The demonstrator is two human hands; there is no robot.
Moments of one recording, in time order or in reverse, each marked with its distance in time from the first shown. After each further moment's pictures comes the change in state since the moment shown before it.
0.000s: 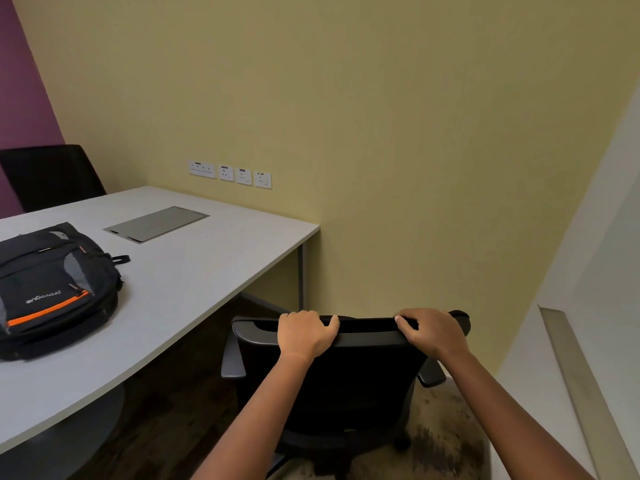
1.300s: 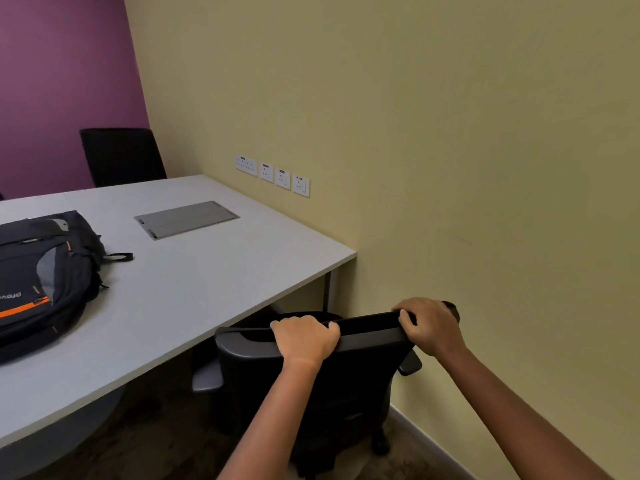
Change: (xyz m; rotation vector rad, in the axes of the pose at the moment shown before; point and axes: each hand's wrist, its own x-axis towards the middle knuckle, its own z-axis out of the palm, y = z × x) left_hand 0.275 0.039 0.044 0.100 0.004 -0.449; right_hand 0.346 0.099 0.081 0.060 0.055 -0.293
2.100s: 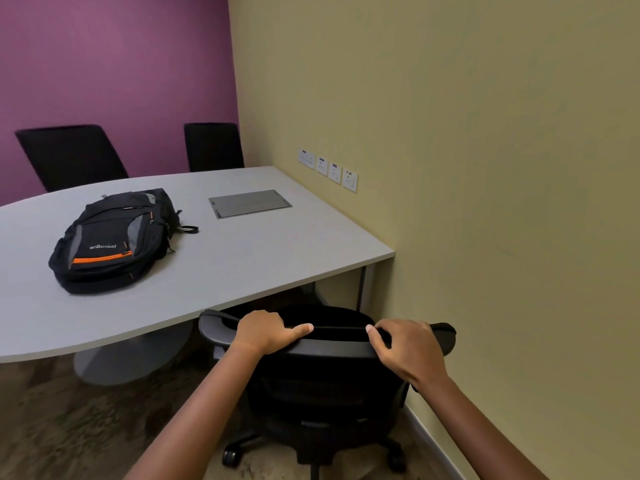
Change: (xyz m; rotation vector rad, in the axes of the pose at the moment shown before) left_hand -0.034 -0.008 0.000 -0.043 -0.205 -0.125; right_hand -0.030 0.019 -0.008 0.149 -0.056 -0.302
